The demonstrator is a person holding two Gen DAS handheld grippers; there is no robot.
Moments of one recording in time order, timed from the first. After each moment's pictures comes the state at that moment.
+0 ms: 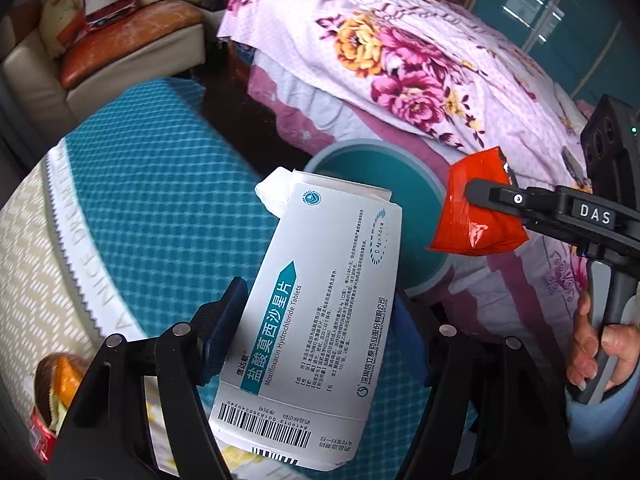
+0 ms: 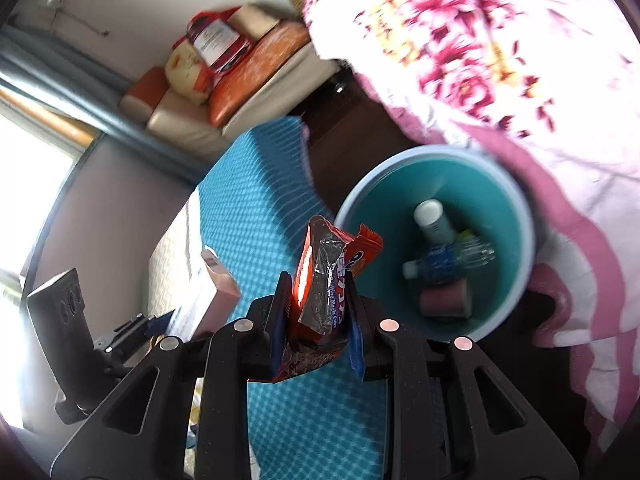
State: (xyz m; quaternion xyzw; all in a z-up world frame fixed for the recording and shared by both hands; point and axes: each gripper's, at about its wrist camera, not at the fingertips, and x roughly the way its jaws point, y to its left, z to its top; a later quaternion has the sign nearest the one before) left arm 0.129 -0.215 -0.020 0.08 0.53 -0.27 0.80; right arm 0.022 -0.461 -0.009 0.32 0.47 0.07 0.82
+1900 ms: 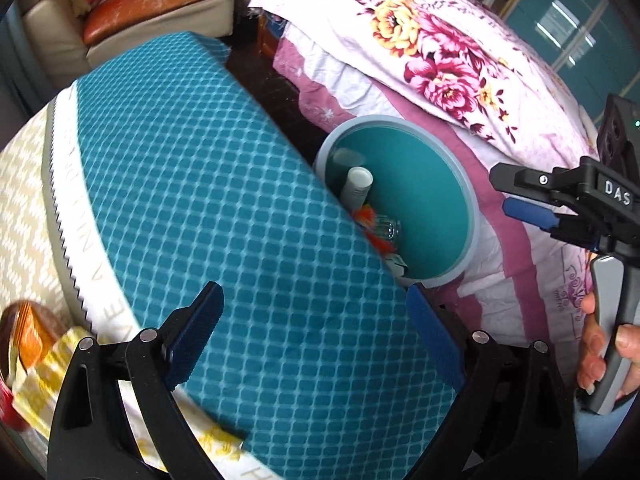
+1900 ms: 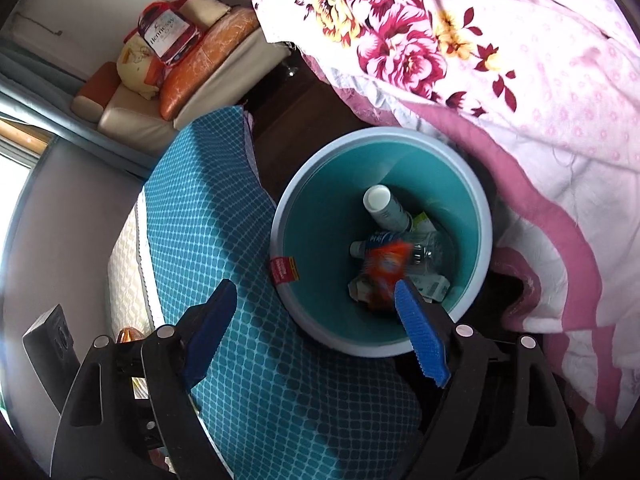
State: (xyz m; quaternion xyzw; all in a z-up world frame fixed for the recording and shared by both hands) left arm 0.120 -0.194 -0.052 0.03 0.56 -0.22 0.80; right arm 0.038 -0.454 -0.034 0.29 0.53 0.02 0.80
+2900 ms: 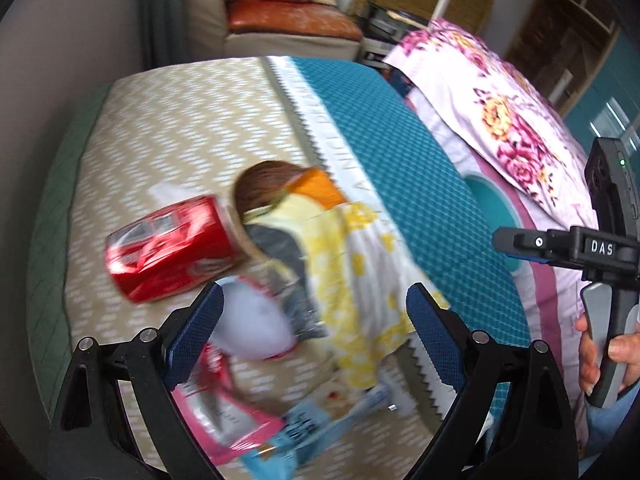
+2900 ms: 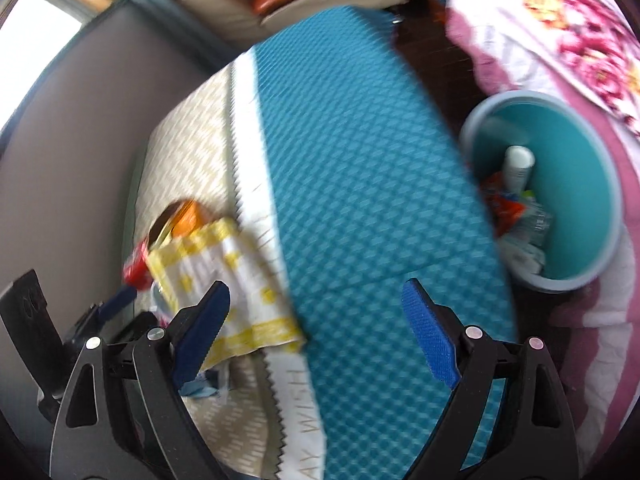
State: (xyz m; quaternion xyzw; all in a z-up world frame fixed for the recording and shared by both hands) left arm 0.019 0.043 -0.021 -0.08 0.50 -0.08 0.86; right arm 0.021 -0.235 -0.023 0.14 0.59 0.17 0.77
